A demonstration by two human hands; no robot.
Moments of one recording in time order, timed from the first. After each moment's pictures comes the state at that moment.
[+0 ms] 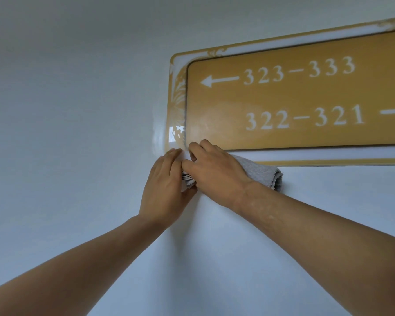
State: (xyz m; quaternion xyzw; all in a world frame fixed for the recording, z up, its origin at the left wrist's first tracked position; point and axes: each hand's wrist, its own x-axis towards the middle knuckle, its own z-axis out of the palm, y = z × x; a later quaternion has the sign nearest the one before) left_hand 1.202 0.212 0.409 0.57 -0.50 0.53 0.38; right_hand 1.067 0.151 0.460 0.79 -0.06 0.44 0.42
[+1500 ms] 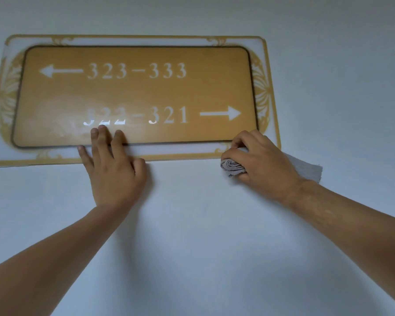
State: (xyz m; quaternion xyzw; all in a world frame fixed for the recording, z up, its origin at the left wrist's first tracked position) left_hand 0.993 0.064 0.428 0.58 -0.37 0.53 0.50; right_hand 0.713 -0.044 0.442 0.76 -0.13 0.51 0.39
